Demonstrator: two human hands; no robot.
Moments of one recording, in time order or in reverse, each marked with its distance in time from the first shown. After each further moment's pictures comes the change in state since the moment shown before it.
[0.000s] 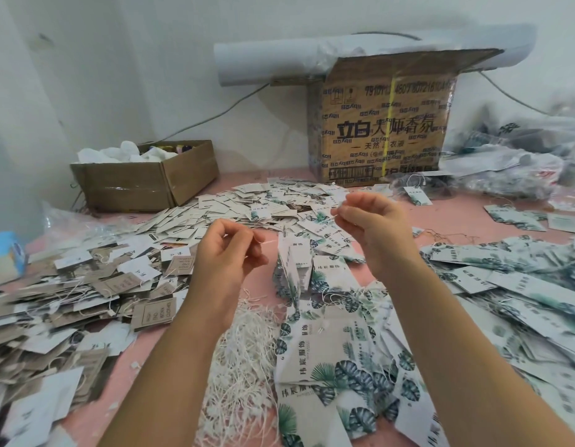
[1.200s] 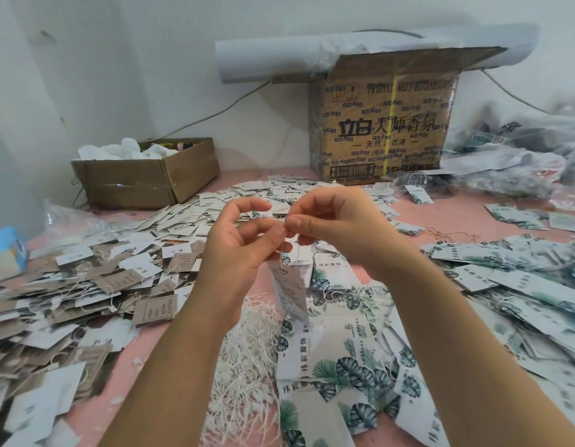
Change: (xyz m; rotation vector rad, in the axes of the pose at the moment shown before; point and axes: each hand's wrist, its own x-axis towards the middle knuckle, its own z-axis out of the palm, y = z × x) left_hand -0.009 0.016 0.010 0.008 -0.178 0.068; right_hand -0.027 -0.022 0.034 -0.493 -0.583 -0.197
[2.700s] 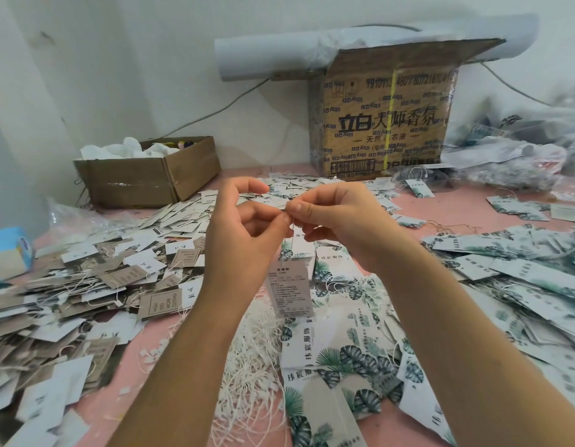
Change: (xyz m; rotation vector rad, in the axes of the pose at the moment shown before) left_hand -0.004 0.004 0.006 0.348 0.118 0.275; right_hand -0.003 0.001 0.005 0.124 0.077 0.150
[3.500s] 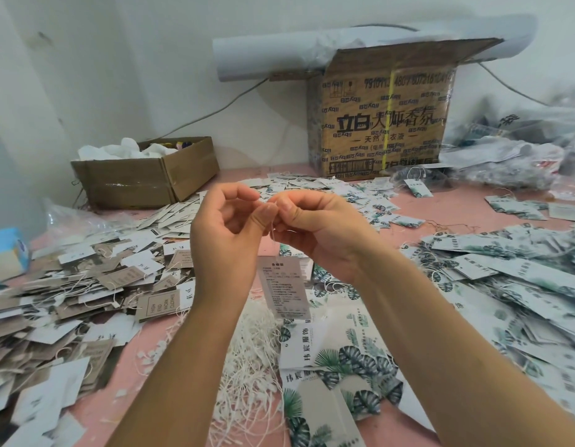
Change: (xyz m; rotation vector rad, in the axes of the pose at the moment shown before) left_hand 0.001 -0.007 -0.002 -0.051 0.148 0.092; right_hand 0.001 0.005 0.024 0.524 -0.091 0.052
